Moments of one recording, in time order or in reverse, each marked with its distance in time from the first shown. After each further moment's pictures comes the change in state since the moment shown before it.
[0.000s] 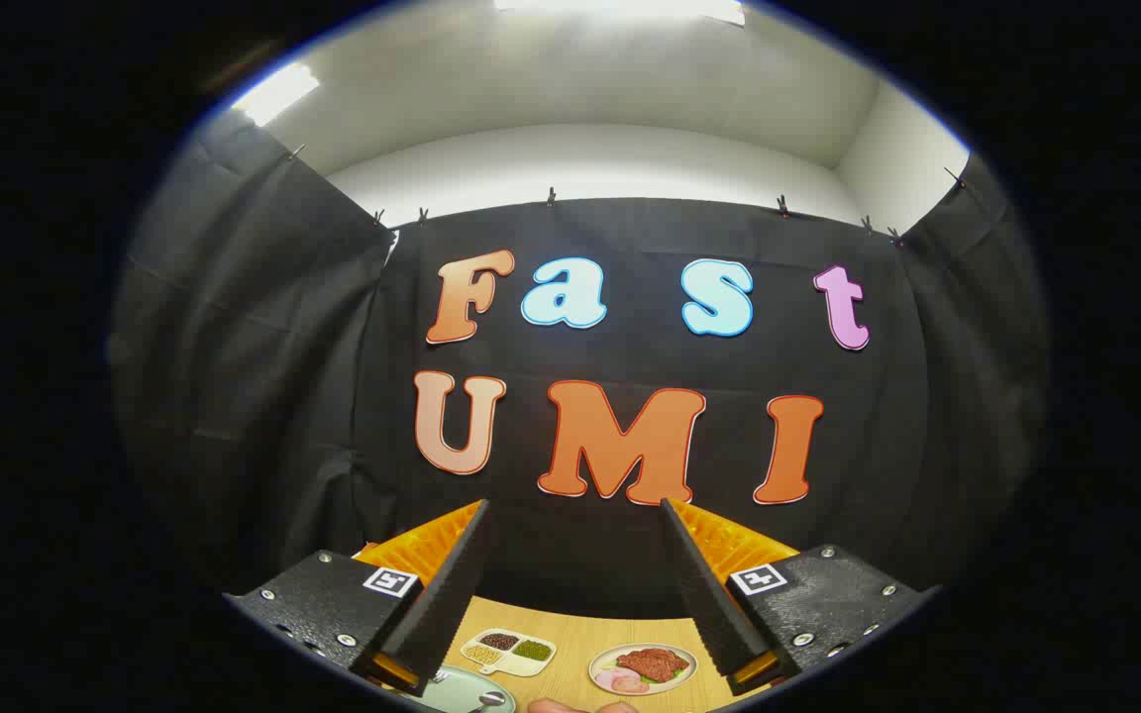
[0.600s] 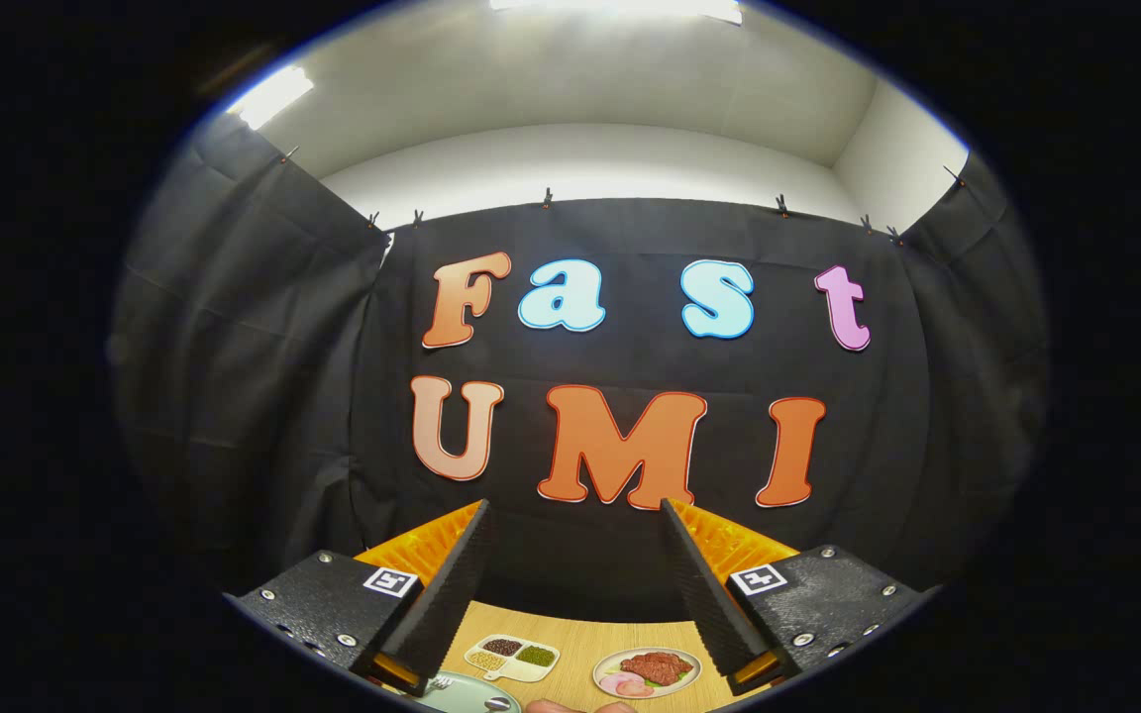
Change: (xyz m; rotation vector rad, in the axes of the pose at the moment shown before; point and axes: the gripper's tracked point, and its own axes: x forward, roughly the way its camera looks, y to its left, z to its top) arm 0.014 0.001 0.009 0.013 -0.002 -0.012
